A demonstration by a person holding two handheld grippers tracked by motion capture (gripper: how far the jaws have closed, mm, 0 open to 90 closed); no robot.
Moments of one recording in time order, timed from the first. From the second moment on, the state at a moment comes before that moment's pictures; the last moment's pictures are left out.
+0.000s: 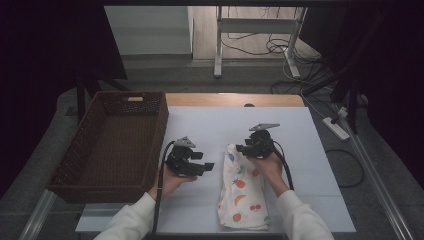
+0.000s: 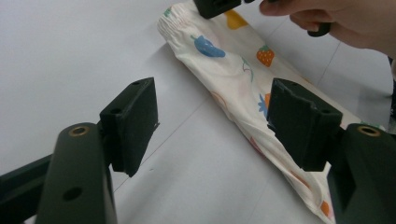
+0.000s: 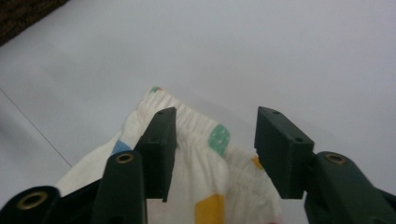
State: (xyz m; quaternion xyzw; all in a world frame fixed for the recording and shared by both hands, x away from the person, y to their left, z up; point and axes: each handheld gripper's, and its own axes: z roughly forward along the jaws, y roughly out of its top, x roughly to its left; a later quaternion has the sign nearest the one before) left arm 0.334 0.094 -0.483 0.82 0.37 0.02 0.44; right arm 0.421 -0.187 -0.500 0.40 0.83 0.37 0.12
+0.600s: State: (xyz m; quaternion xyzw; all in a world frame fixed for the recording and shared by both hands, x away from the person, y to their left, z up) left arm 0.335 0.095 -0.483 0.82 0.37 0.01 0.44; right arm 0.413 -0.179 -0.505 0.35 0.86 0.34 0.15
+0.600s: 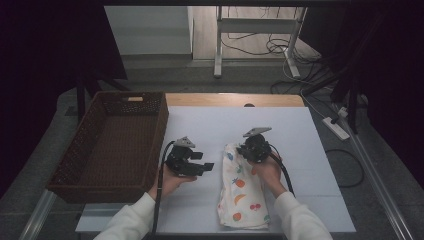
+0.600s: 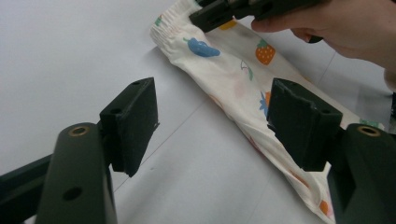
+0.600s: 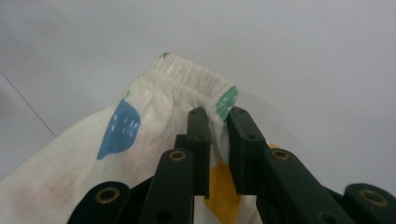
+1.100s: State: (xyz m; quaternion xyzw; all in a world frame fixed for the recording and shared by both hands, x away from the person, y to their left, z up) left arm 0.335 0.097 -0.483 0.82 0.37 0.02 0.44; right arm 0.402 -0.188 -0.482 0.35 0.85 0.36 0.18
